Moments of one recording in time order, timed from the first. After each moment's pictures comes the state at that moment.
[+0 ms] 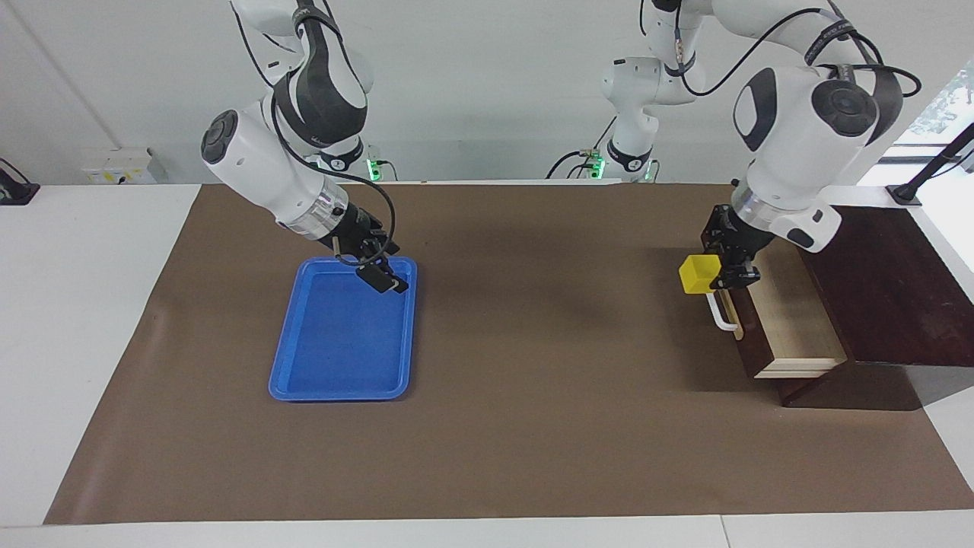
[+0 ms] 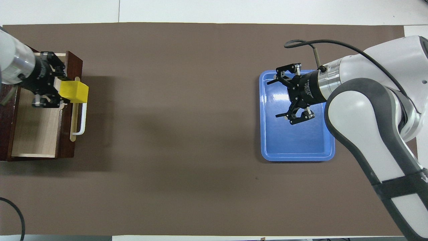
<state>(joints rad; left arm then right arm) -0.25 0.20 -0.04 -1.53 0.01 1.67 -1.86 0.20 0.12 -0.01 -1.82 0.61 1.97 1.26</state>
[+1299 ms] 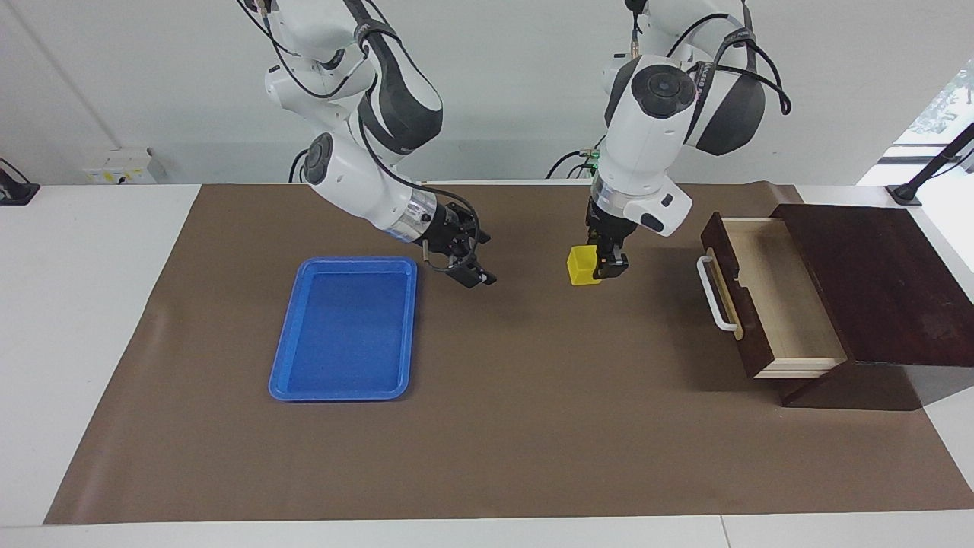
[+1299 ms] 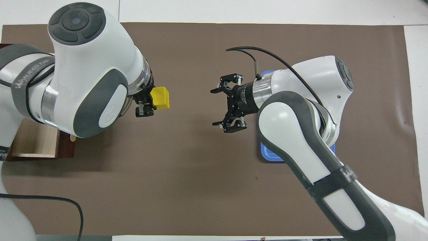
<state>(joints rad) -0.44 0.26 -0.04 -1.44 -0.01 1.67 -2.04 0.43 0.25 -0.01 -1.77 0.87 2.13 1.53</state>
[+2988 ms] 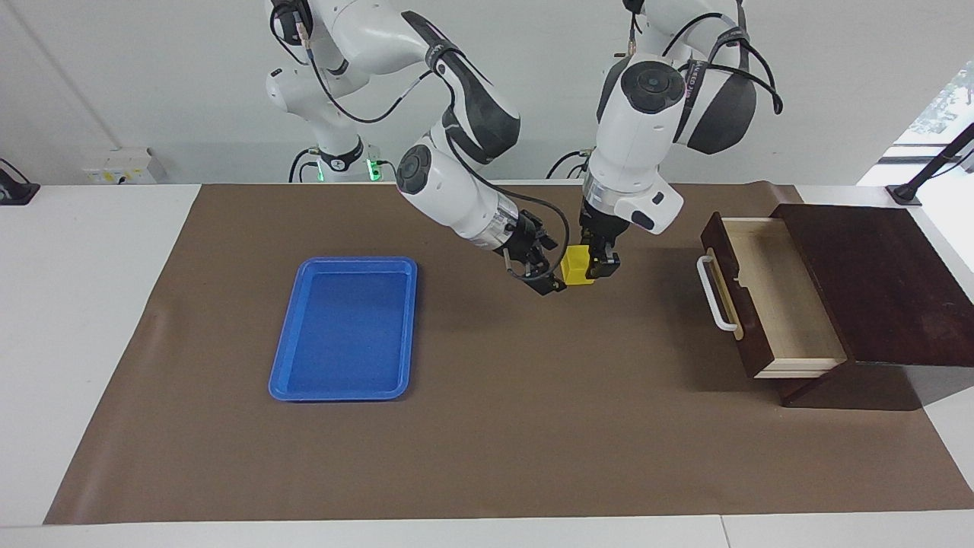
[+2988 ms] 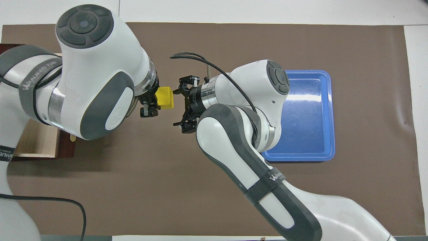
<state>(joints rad) -0.47 0.27 -0.04 -1.44 -0.01 1.68 -2.04 0.57 0.40 -0.01 -1.58 0.84 2.24 1.64</state>
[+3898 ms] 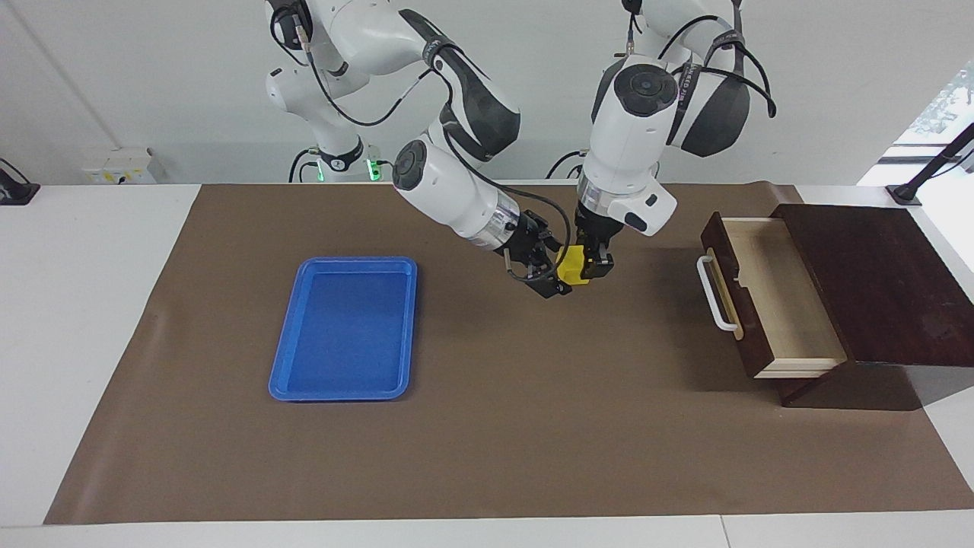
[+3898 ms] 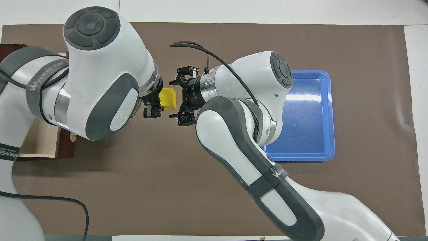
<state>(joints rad) -0.47 0.27 -0.04 -1.44 -0.02 1.68 -2.04 0.58 0.43 -0.01 -1.52 0.84 2.24 1.67</state>
